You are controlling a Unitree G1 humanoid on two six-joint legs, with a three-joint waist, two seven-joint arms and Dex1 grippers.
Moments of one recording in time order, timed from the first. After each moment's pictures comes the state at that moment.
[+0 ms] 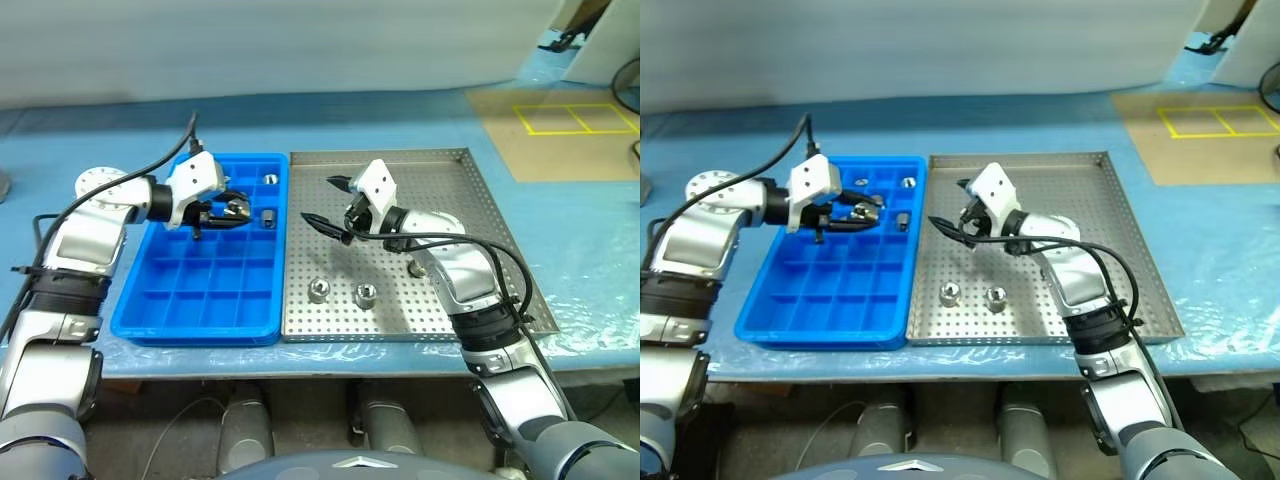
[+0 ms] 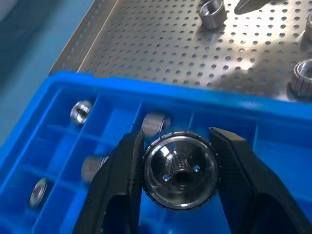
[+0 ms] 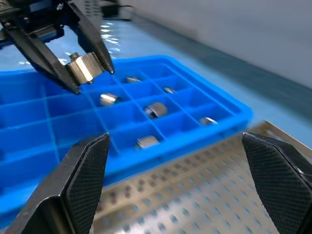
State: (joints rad) left arm -0.59 0.79 0.01 0.08 -0.13 0.31 -1.22; right arm -0.65 -0.27 0.21 0.05 0.16 0.34 0.77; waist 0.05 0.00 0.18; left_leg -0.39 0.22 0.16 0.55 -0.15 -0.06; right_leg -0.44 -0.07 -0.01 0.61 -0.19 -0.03
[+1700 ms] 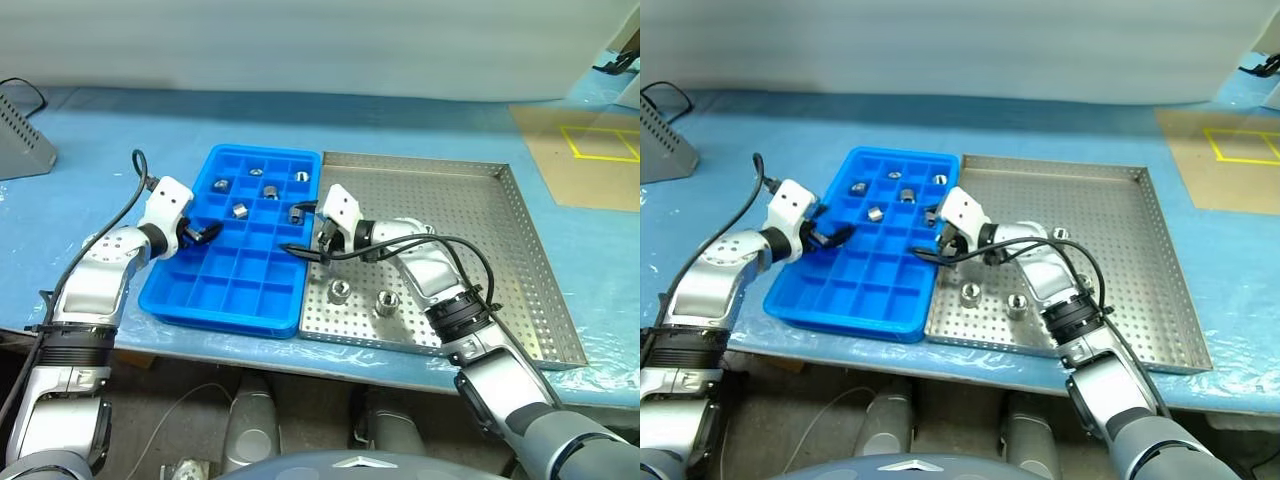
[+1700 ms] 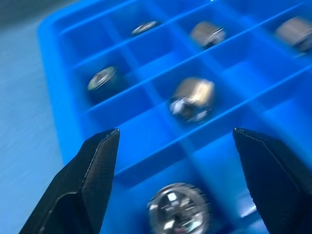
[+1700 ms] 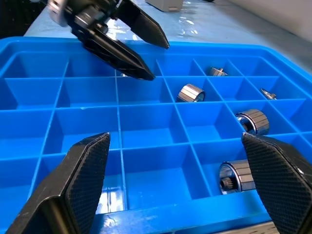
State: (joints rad) left arm -0.42 0.63 0.07 0.01 -0.20 0.52 -0.75; right arm -0.66 -0.25 0.31 0.22 0.09 0.21 0.84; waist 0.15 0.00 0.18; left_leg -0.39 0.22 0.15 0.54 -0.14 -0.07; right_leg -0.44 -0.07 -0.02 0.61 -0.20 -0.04
